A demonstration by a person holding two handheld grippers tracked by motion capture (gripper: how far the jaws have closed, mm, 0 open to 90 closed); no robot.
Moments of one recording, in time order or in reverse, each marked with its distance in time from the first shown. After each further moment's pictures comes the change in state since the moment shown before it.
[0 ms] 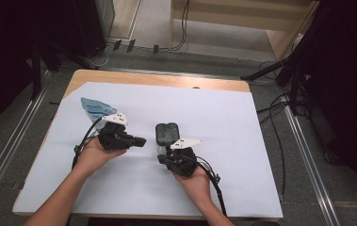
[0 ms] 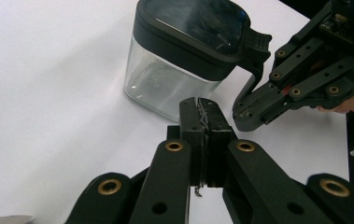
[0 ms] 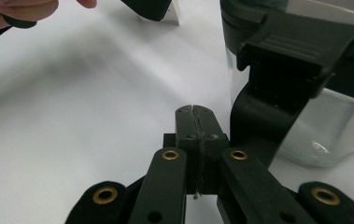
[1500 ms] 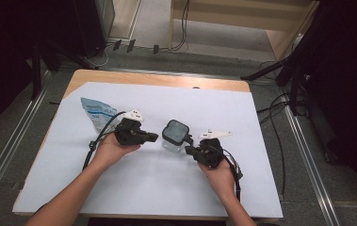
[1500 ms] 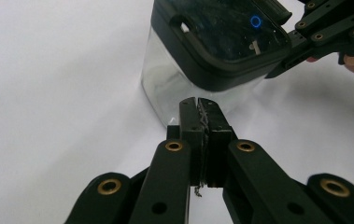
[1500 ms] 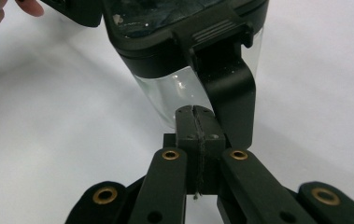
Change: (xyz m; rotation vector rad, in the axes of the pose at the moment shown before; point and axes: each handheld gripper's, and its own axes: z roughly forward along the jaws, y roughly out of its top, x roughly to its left) left arm -0.001 0.025 0.044 0.018 0.086 0.044; right arm -0.059 -0.001 -0.050 0.021 -0.142 0.072
